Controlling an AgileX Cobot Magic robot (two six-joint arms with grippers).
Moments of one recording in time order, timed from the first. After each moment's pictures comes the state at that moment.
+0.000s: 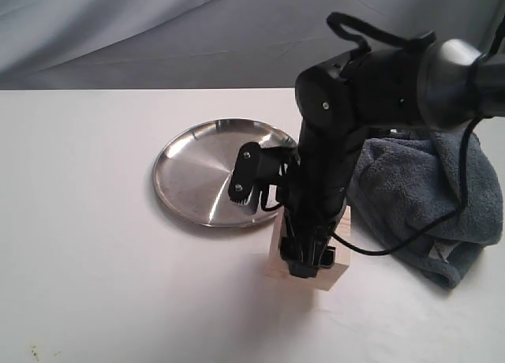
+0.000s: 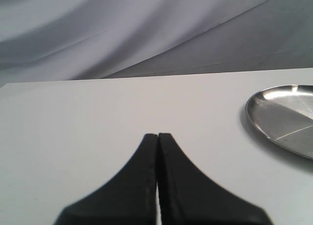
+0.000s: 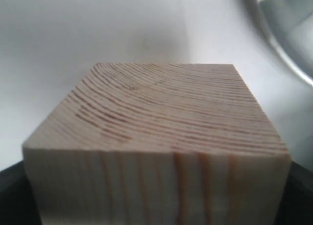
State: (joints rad) left arm 0.03 0.00 -0.01 -0.03 0.26 0.09; right arm 0.66 1.90 -1.30 0.01 0.99 -0.73
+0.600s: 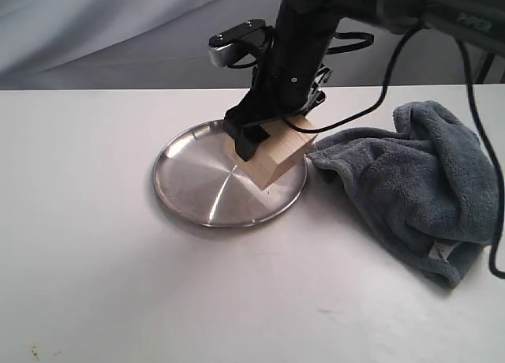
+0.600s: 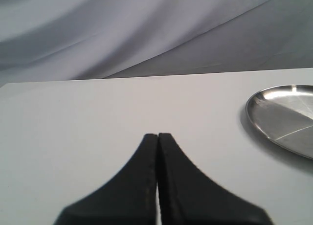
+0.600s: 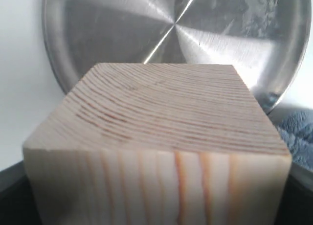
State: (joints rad) left arm 0.03 0.00 -0.01 -0.03 0.26 0.09; right arm 0.55 2.14 -1.97 0.08 1.22 -0.23
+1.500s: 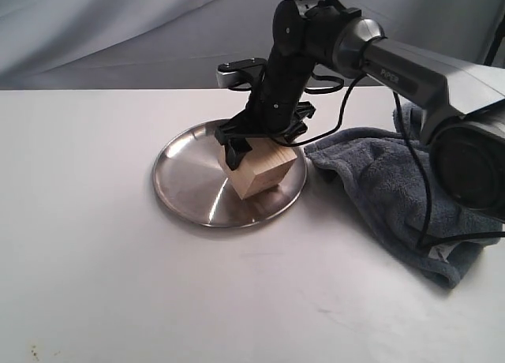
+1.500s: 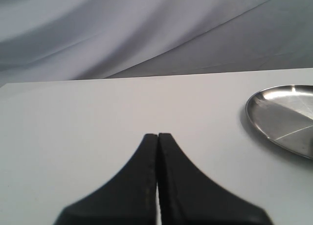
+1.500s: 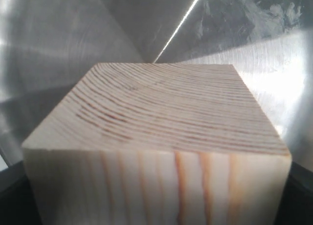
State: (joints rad) left arm 0.03 0.00 -0.01 -0.03 0.26 0.09; right arm 0.48 2.46 -2.23 0.20 1.23 -0.16
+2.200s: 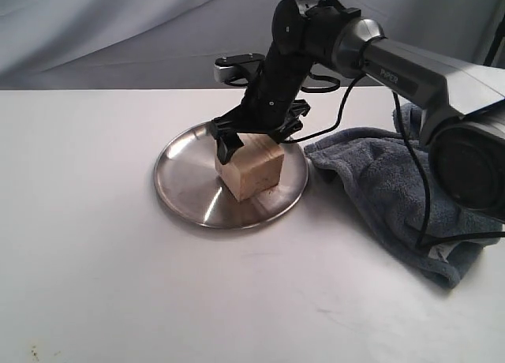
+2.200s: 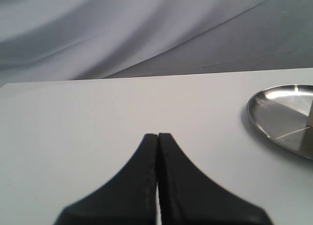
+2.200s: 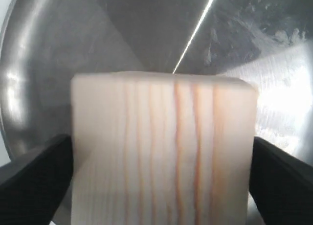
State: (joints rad) left arm 0.03 0.00 -0.01 -0.03 0.26 0.09; right arm 0.48 2.46 -2.24 0.23 1.18 -0.16
